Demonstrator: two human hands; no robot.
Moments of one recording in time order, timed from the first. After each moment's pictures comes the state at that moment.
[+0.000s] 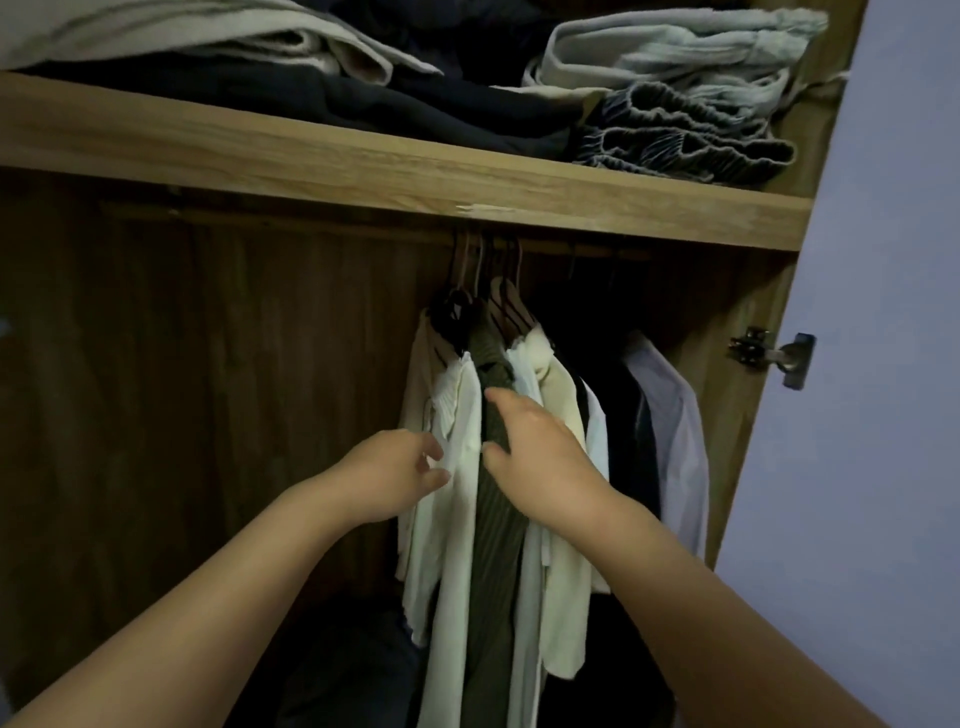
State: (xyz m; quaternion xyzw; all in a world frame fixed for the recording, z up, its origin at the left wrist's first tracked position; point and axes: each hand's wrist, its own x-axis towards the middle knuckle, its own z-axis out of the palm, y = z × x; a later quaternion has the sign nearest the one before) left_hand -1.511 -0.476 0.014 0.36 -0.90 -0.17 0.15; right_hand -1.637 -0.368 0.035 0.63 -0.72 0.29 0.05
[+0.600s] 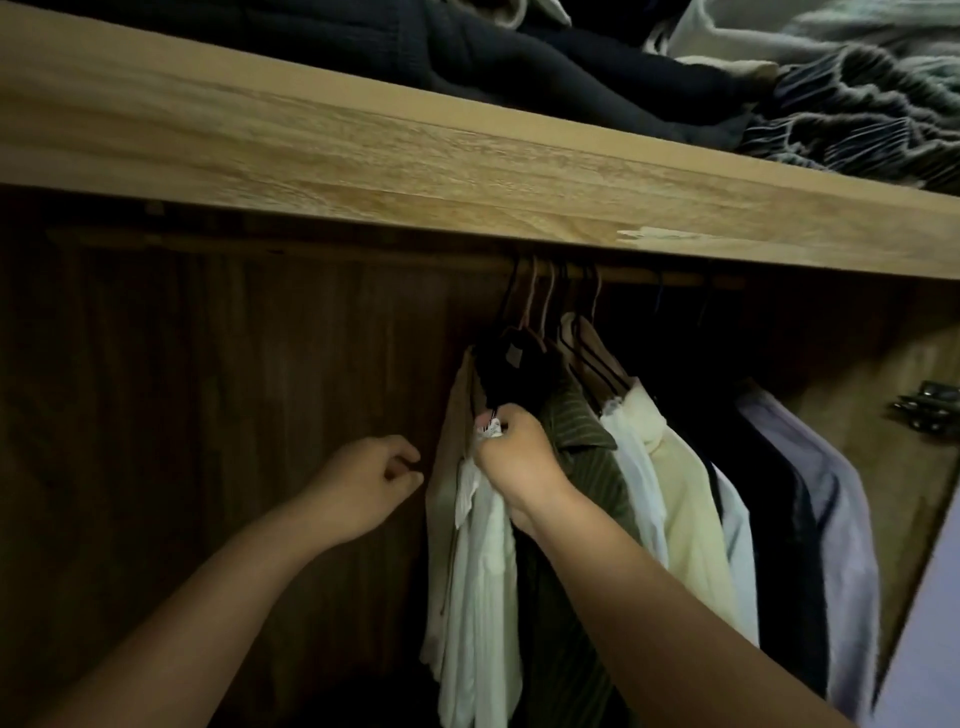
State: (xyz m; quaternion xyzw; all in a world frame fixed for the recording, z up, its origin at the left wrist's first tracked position) left_hand -1.491 -0.646 0.025 0.36 -0.87 -0.22 0.26; right_hand -1.625 -0.570 0.044 0.43 -0.68 0.56 -0.20
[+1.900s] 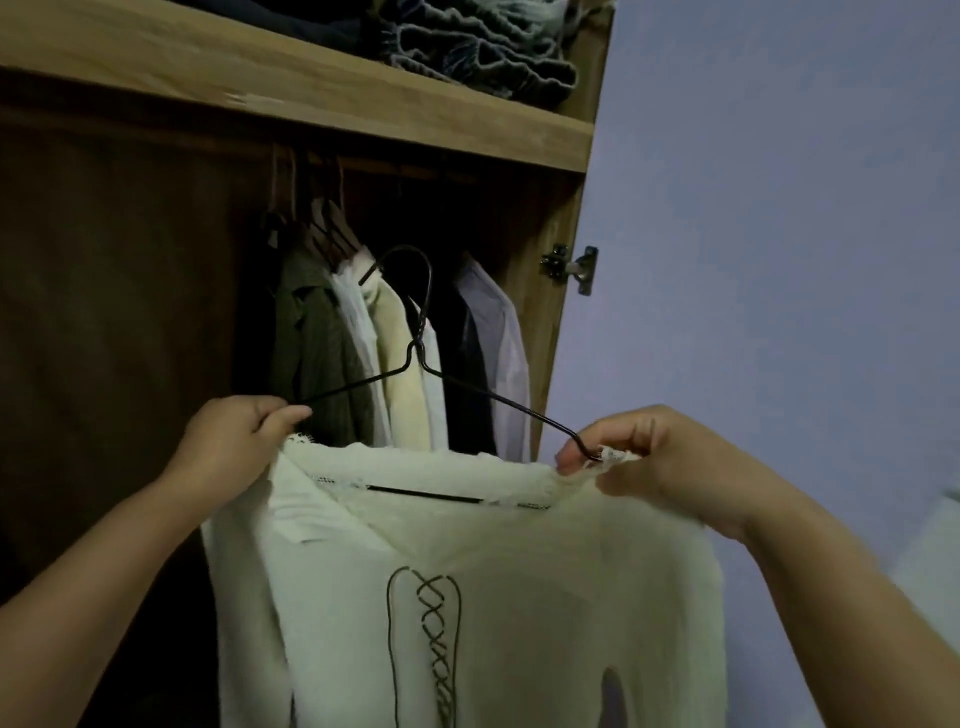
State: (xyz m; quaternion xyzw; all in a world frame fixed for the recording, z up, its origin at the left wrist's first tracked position) left_hand -1.530 -0.452 -0.033 0.30 -0.85 -0.26 0.34; right_hand -1.716 -0.152 0.024 0.50 -0.74 0.42 -0.18
